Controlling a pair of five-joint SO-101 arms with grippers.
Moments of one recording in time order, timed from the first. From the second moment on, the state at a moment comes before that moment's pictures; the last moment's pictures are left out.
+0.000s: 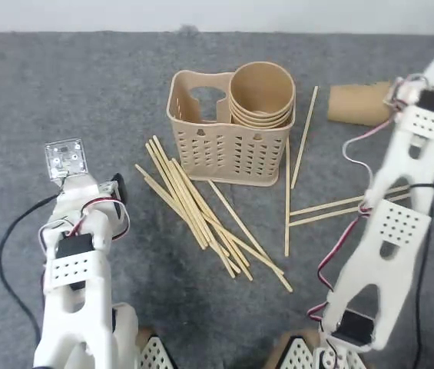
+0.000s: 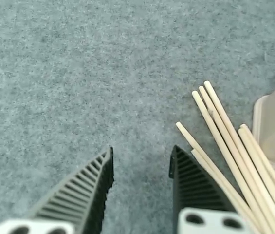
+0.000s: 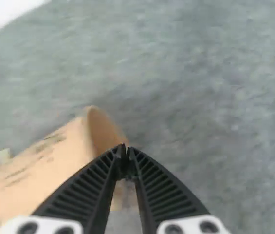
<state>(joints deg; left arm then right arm) -20.0 -44.9 76.0 24.8 4.5 15.9 62.4 -76.0 71.9 -11.6</state>
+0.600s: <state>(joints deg) -20.0 -44.9 76.0 24.8 4.5 1.5 62.3 -82.3 88.3 -10.1</state>
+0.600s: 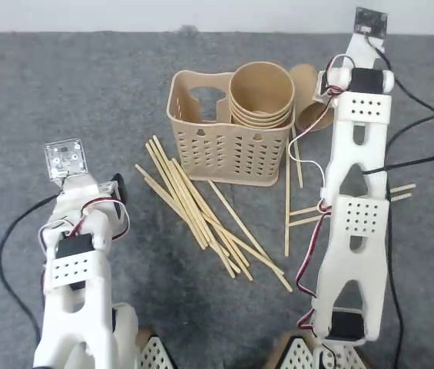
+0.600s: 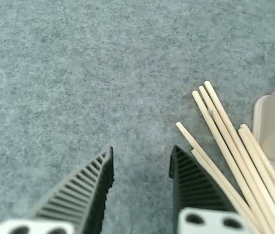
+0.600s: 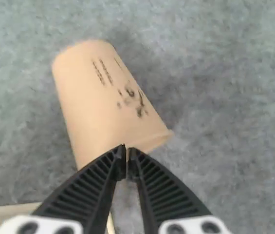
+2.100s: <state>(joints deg) -20.0 -44.9 76.0 24.8 4.5 3.3 73.8 -89.7 82.7 34.9</state>
